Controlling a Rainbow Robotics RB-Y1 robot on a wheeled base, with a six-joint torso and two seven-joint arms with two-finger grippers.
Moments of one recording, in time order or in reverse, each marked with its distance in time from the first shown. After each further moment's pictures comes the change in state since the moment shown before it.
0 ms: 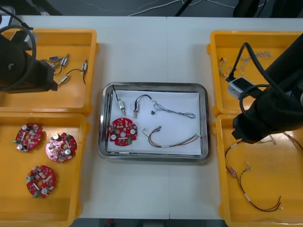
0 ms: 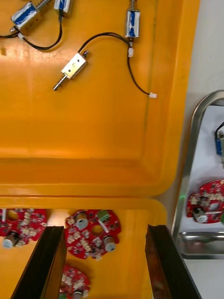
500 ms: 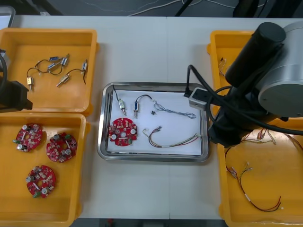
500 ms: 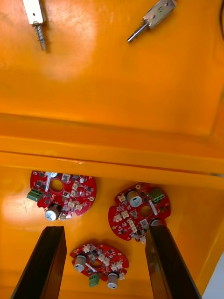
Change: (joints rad) right arm -0.164 0.111 0.183 0.073 -0.002 -0.010 0.319; left arm 0.199 0.018 0.153 -0.009 -0.020 0.000 -0.075
